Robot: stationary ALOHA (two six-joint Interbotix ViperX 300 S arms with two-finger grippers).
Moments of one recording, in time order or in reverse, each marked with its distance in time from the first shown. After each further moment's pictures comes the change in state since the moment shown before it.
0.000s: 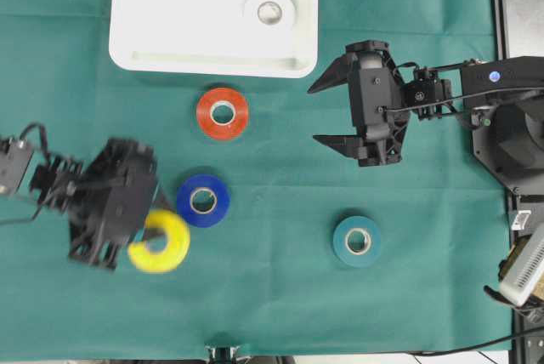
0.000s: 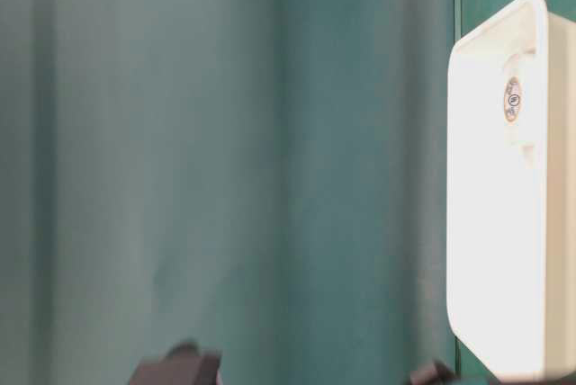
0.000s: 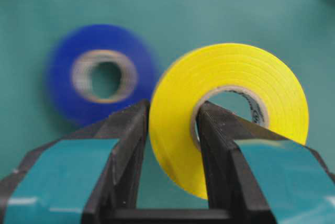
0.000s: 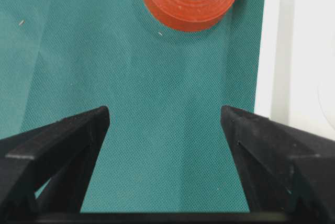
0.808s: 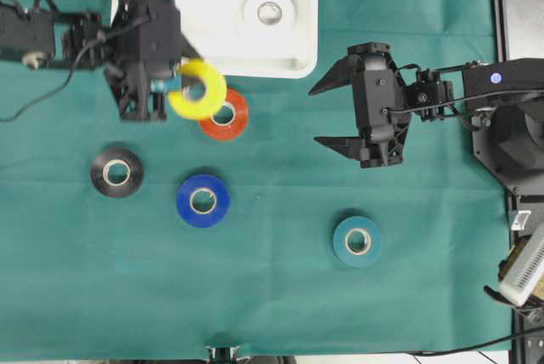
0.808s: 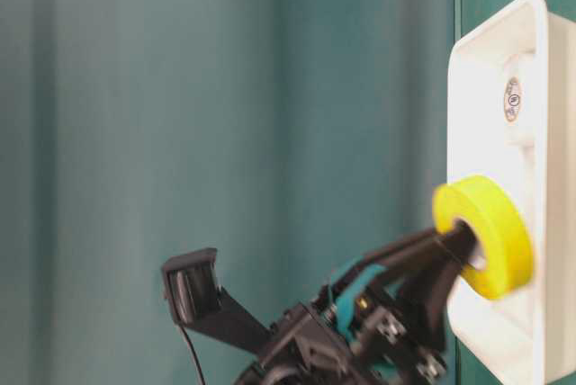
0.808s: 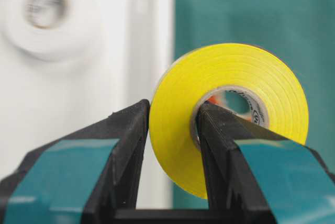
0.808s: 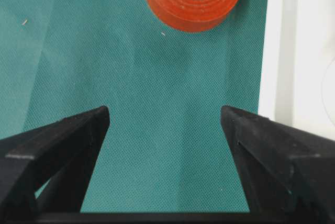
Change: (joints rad) left arm 0.465 0.002 -0.051 0.002 -0.014 0.252; right arm 0.002 0.000 0.023 0.000 -0.044 0.002
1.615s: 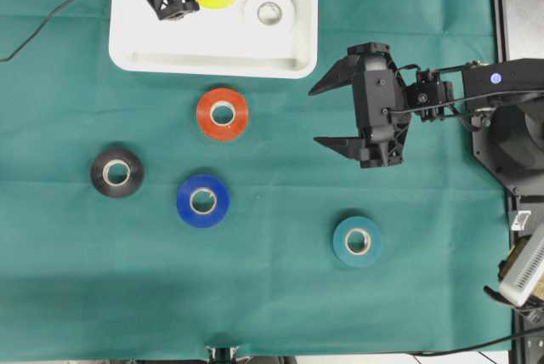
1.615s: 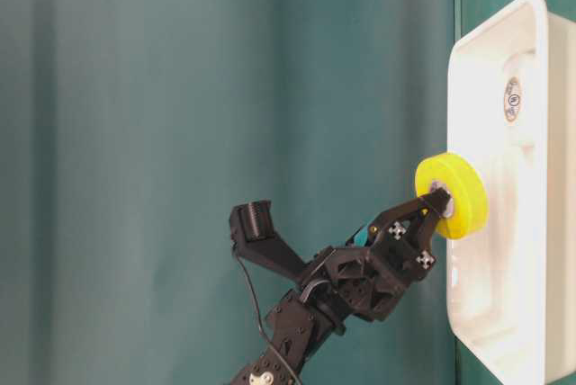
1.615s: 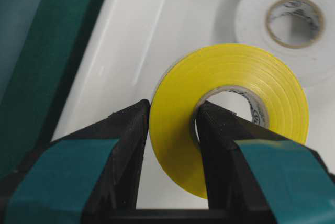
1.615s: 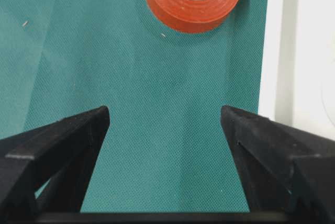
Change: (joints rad) left arm 0.295 0.215 -0.172 0.000 -0.049 0.078; right arm -0.002 0.000 0.000 0.000 -0.003 0.000
